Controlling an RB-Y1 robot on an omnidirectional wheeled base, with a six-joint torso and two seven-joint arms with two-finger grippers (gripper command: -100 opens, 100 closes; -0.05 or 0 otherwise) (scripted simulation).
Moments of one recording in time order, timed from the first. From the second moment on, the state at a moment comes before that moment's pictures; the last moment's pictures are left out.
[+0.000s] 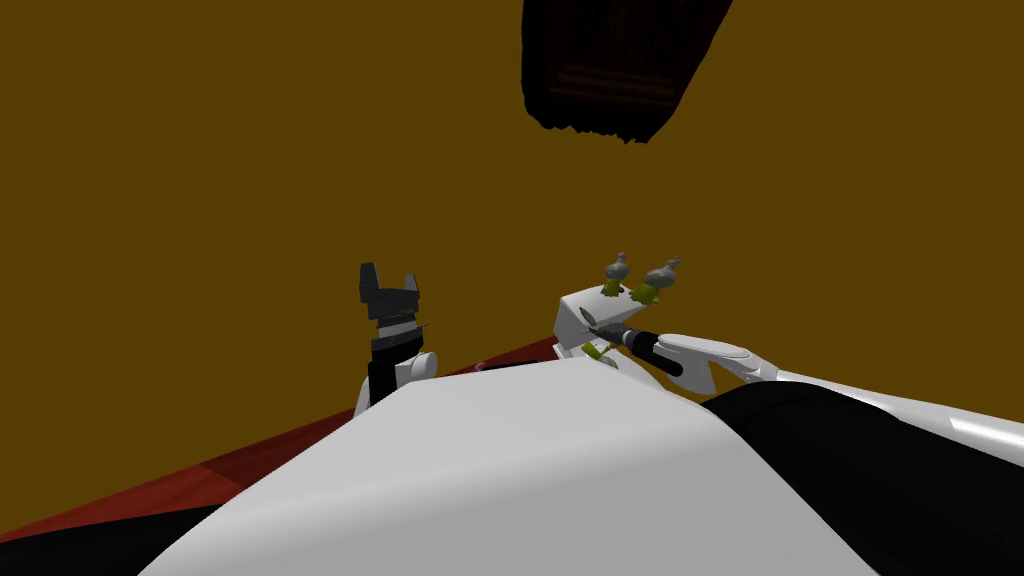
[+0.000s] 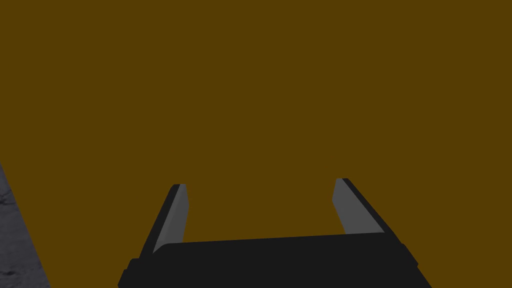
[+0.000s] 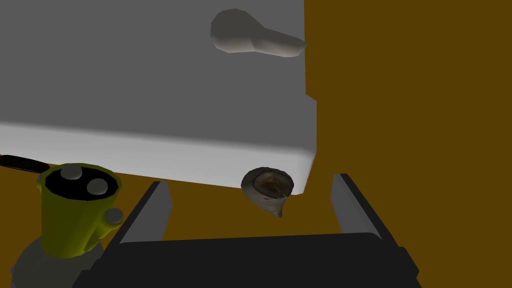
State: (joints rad) left arm 0.45 0.00 0.03 -2.32 -0.03 -0.38 0.16; right arm 0.72 -1.48 0.24 -1.98 0.36 0.30 0.05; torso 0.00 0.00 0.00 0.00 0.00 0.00
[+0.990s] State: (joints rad) left arm 0.45 0.00 0.03 -2.32 -0.03 -0.38 0.16; right arm 0.73 -1.50 0.24 -1.97 0.36 0.32 0.06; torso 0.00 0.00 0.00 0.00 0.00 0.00
